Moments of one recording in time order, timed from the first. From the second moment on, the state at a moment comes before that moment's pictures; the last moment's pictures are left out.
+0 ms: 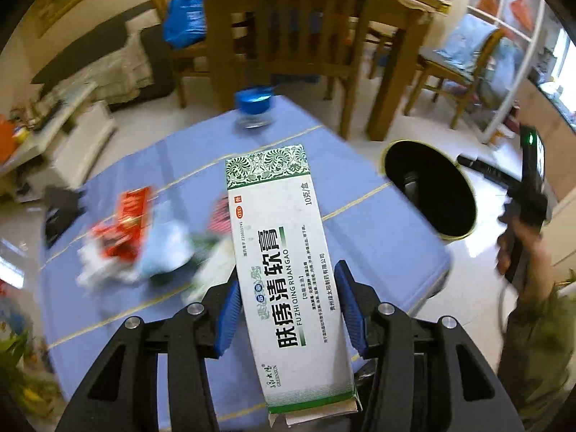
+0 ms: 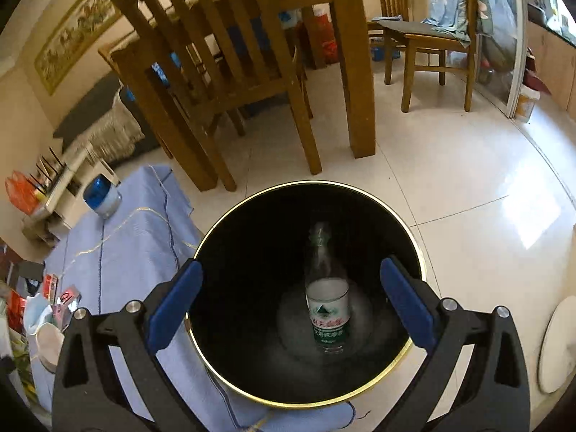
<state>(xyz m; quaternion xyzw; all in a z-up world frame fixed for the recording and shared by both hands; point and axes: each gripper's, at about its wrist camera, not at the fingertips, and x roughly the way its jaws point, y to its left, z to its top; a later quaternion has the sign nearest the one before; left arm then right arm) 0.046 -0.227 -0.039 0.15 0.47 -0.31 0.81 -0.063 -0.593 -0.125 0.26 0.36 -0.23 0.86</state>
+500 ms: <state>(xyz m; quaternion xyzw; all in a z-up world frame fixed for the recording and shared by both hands) 0.049 -0.423 -0.063 0.17 0.45 -0.43 0.76 -0.151 -0.636 -0.183 0.33 0.37 -0.27 0.83</state>
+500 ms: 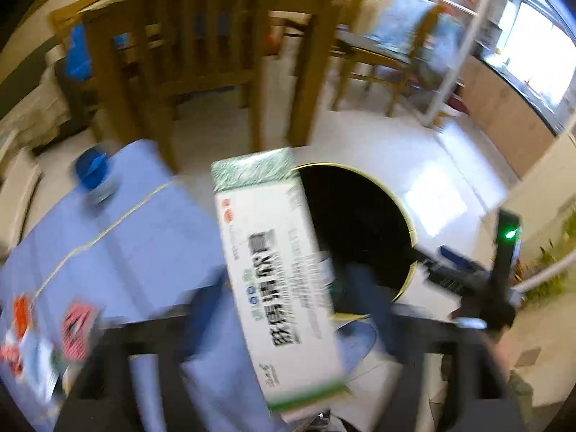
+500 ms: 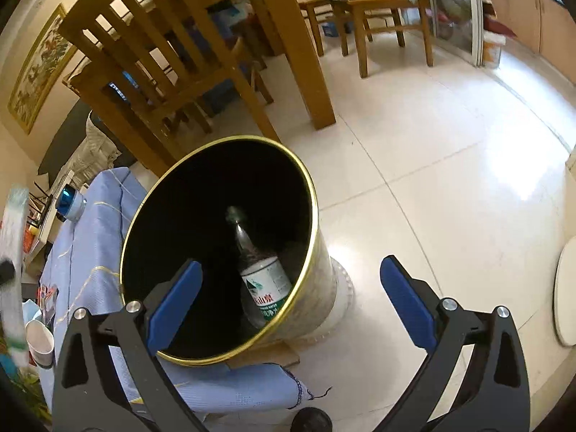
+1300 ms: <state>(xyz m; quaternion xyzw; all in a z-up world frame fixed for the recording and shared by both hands) 0.067 -0.139 0.031 0.15 0.38 -0.22 0.88 -0.052 -0.377 -0.097 0.13 0.40 0.01 0.91</state>
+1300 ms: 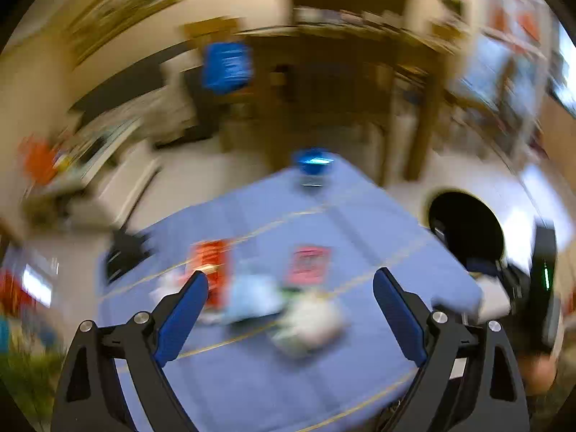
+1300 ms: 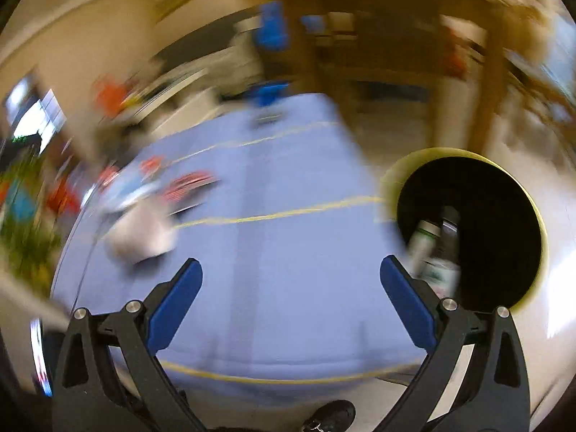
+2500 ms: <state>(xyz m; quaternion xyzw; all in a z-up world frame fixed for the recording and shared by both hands) 0.099 0.108 -0.056 0.02 0.47 -0.06 0.88 0.110 -0.170 -0.103 0.03 0.44 0.16 0.88</state>
